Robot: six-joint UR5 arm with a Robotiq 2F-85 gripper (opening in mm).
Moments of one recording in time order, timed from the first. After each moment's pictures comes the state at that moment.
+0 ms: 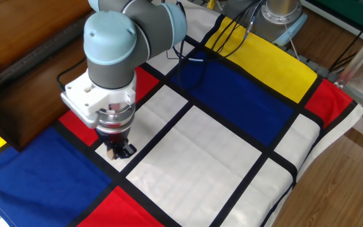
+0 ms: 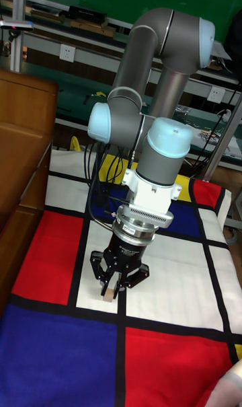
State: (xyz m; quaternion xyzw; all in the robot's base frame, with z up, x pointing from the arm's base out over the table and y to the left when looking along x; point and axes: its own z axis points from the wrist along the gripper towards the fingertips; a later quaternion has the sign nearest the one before) arm 0.638 0.024 0.036 0.04 1.00 -0.03 0.06
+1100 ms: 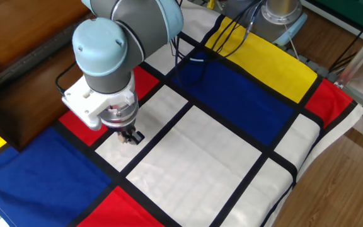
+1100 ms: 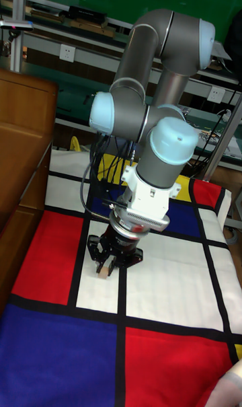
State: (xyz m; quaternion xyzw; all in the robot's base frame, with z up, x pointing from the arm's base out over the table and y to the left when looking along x) arm 0.593 0.005 0.048 0.03 1.00 -0.06 -0.02
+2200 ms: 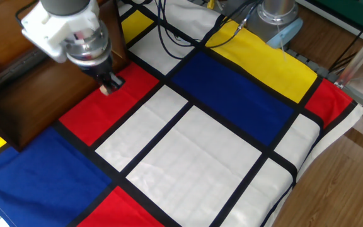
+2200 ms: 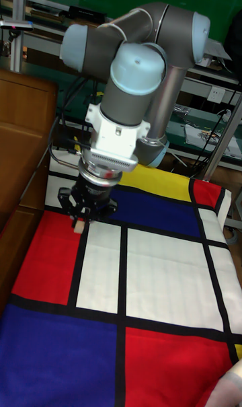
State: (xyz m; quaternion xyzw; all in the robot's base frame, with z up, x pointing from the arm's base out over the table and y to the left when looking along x) arm 0.547 -0.073 0.136 -0.01 1.00 -0.04 -0.05
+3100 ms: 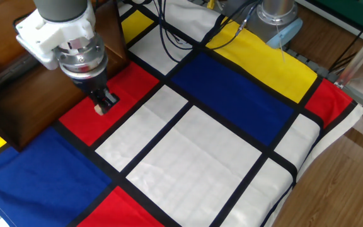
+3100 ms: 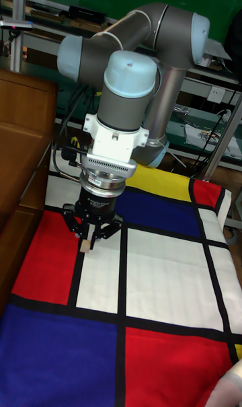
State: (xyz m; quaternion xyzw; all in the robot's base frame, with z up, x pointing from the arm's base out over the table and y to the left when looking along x) arm 0.595 -0.052 0.119 0.03 1.00 -0.01 0.01
